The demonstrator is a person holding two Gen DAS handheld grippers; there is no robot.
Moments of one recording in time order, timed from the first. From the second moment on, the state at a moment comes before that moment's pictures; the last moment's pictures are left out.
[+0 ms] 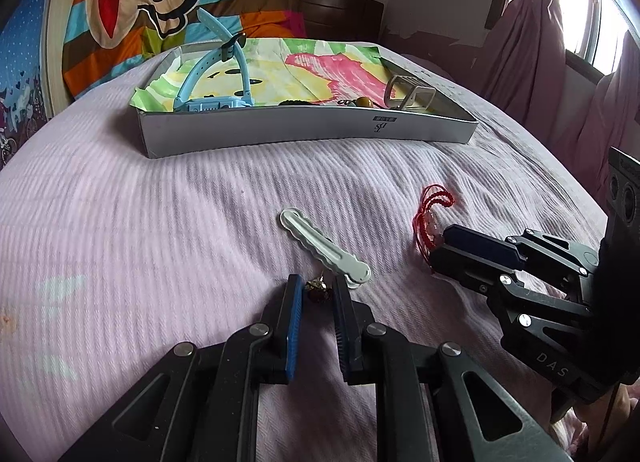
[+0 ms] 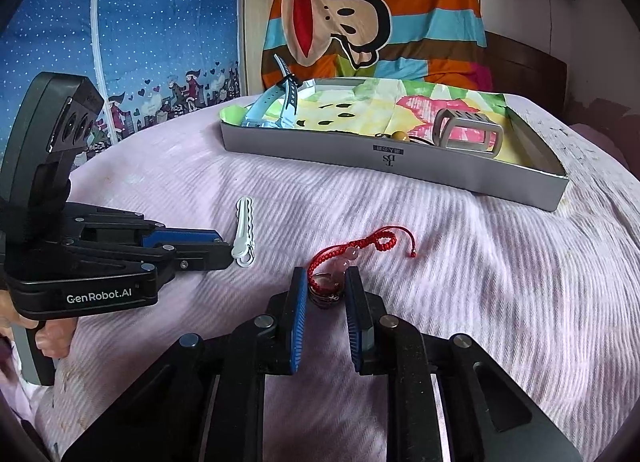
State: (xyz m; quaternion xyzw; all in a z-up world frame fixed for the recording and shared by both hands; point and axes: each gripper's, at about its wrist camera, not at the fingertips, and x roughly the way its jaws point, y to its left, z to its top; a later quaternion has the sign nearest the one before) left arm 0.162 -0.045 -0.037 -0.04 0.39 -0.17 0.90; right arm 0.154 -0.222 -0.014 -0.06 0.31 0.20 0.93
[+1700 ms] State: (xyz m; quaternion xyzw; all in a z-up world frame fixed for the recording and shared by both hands) left arm 0.185 -0.035 0.032 -0.10 0.27 -0.15 0.95; right arm 0.146 -0.250 0.032 0.04 0.18 0.18 0.97
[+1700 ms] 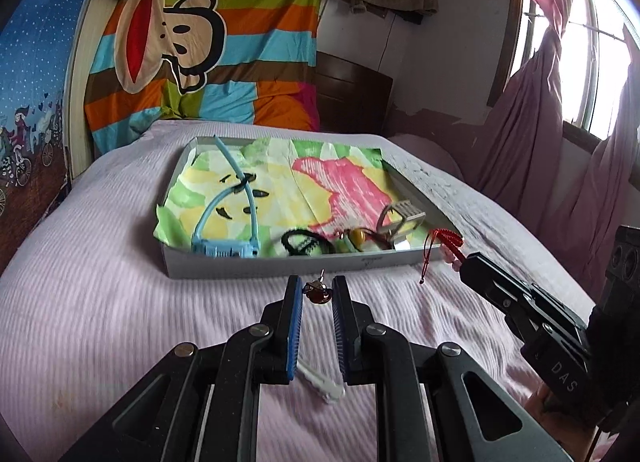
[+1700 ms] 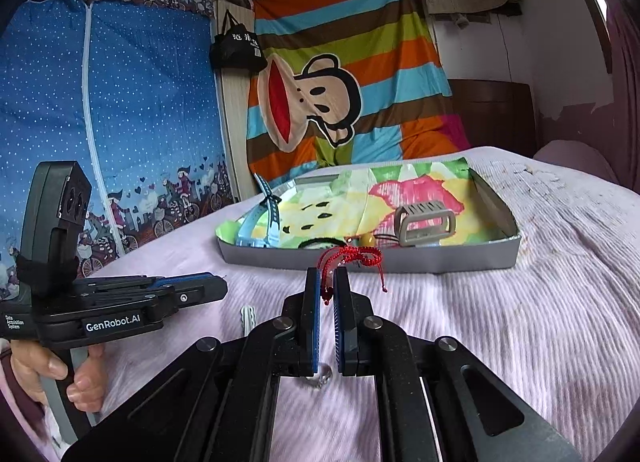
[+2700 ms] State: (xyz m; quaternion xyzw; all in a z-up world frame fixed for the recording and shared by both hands) left arm 0.281 -0.060 0.009 -0.09 0.33 -0.13 0.93; right arm 0.265 -0.241 0.022 0.02 0.25 0.19 0.95
